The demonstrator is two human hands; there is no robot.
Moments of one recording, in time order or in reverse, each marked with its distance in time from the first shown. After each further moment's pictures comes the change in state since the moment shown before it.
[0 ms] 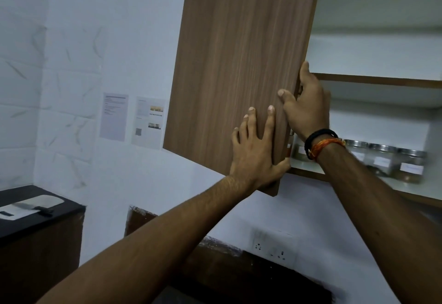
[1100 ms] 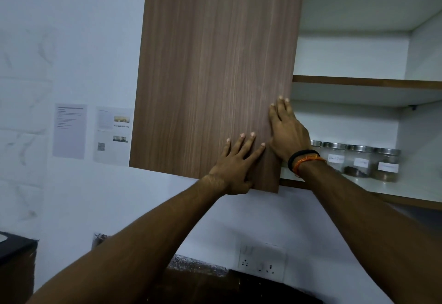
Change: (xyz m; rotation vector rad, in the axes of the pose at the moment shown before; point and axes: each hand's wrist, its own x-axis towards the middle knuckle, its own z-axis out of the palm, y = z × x) left_hand 0.054 -0.065 0.074 0.287 -0.448 0.370; right_hand 0.013 0.113 0.051 -0.781 -0.311 -0.103
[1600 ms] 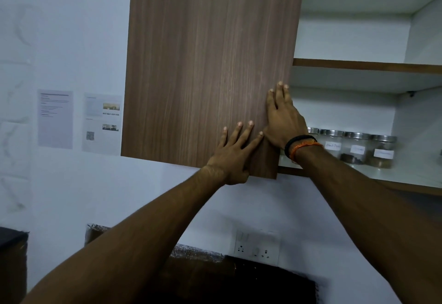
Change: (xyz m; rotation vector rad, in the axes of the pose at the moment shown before) left_hand 0.007 -0.003 0.020 0.017 0.014 -0.007; right_hand 0.003 -0.004 0.013 -0.007 -0.074 0.013
